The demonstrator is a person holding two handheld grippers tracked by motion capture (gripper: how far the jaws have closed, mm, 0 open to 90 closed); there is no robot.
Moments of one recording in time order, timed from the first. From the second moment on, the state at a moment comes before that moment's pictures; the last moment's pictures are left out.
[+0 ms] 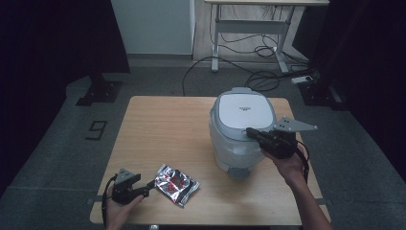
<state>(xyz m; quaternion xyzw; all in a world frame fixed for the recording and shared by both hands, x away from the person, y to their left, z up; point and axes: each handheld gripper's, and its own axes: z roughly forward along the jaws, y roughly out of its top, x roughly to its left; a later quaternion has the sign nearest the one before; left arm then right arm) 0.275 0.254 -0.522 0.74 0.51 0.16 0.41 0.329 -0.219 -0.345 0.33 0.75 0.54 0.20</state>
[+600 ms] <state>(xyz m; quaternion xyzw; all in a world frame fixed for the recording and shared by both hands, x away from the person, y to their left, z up) 0.274 0.253 -0.522 0.74 0.51 0.16 0.41 0.326 -0.220 -0.346 0.32 0.75 0.54 0.20</state>
